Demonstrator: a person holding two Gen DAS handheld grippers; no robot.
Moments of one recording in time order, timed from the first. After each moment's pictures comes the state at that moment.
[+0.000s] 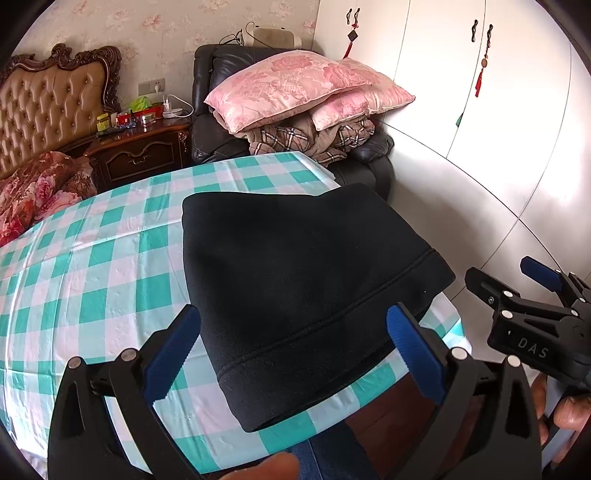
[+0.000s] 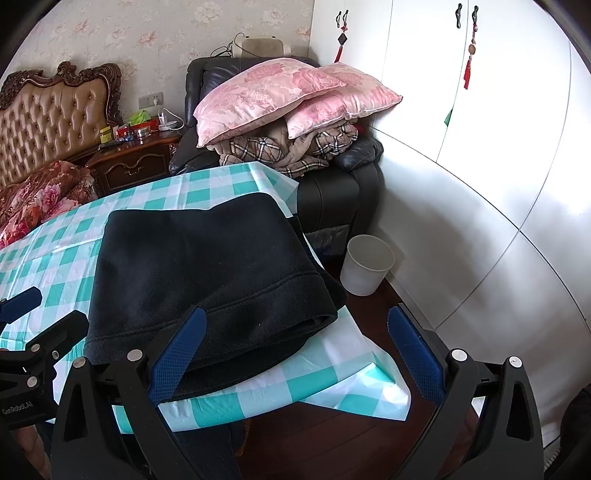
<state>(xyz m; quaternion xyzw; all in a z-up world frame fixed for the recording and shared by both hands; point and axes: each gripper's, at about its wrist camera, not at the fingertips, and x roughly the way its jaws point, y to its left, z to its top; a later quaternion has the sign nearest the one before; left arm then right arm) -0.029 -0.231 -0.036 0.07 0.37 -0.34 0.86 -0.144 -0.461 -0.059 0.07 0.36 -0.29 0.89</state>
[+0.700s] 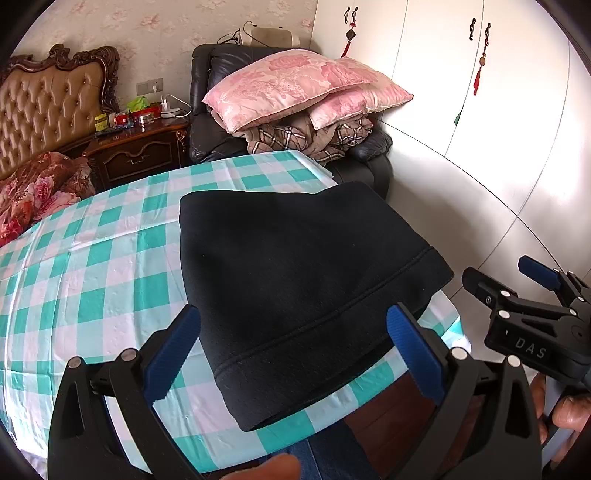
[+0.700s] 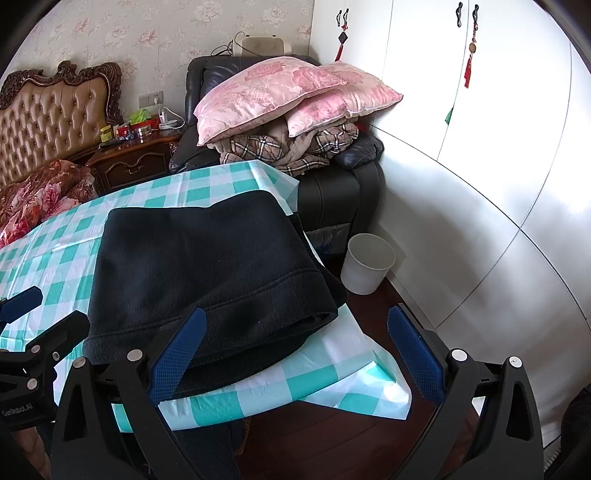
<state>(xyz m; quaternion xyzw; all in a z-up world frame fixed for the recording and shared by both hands) -0.030 -0.233 -0.037 0.07 0.37 -0.34 0.86 -0.144 -0.461 -0.059 0.07 0.36 -0.29 0.89</state>
